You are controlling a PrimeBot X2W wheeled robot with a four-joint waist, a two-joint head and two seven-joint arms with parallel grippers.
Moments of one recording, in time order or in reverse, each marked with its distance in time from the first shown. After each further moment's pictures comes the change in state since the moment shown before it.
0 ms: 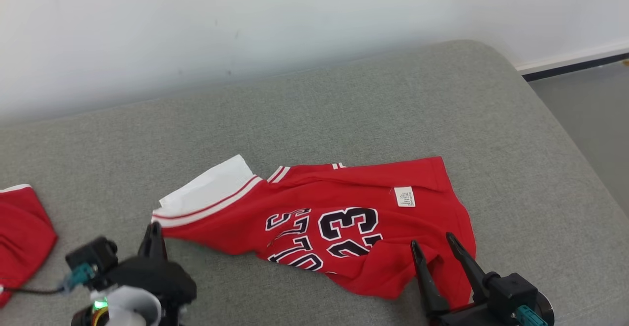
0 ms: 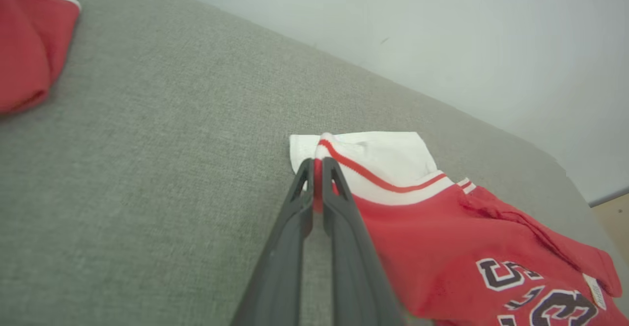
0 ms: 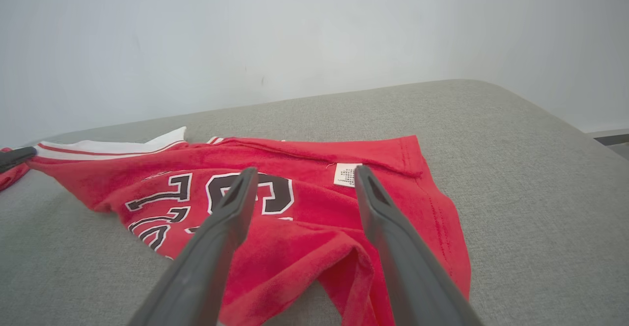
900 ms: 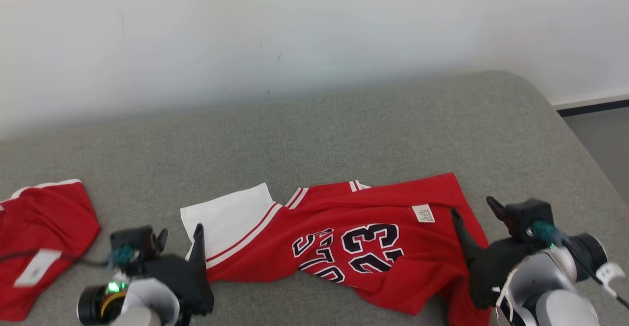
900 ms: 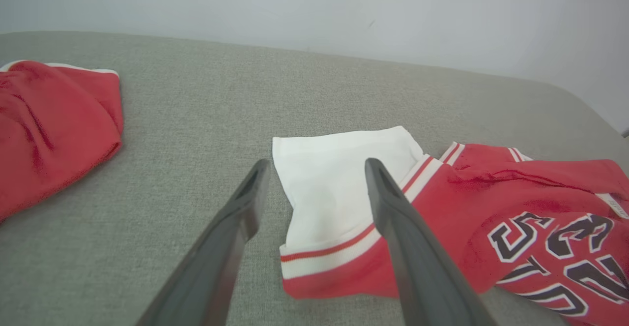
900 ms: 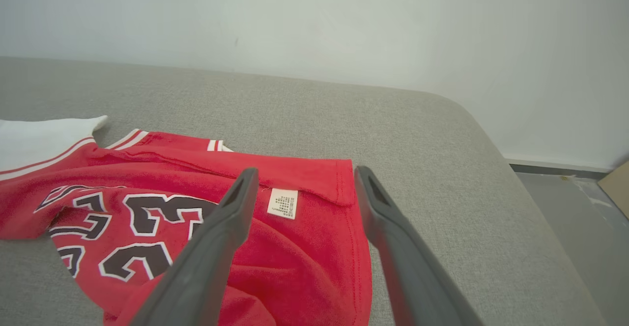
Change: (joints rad) left arm 0.023 0.084 -0.163 -0.107 0.142 0.037 0.142; right arm -0.134 -0.109 -0.097 -0.102 -0.095 0.000 0.482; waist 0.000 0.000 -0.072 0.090
